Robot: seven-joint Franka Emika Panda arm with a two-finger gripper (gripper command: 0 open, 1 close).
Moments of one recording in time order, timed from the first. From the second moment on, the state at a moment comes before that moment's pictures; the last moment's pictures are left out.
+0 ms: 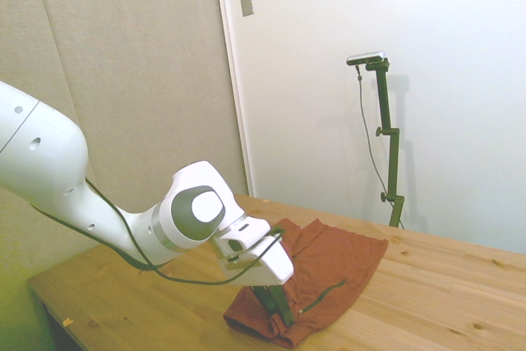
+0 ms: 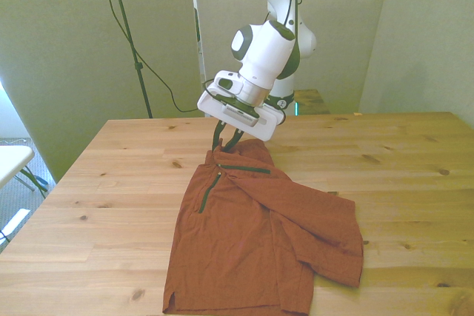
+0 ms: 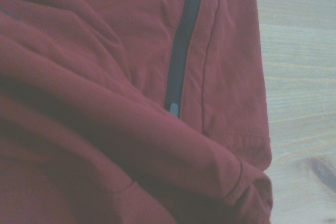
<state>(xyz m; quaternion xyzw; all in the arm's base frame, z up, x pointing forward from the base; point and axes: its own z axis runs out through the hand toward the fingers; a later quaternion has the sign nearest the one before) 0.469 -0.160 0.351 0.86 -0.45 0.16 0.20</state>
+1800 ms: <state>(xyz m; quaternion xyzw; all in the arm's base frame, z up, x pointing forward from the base) 0.543 0.144 0.334 0.92 -0.09 0.34 0.16</state>
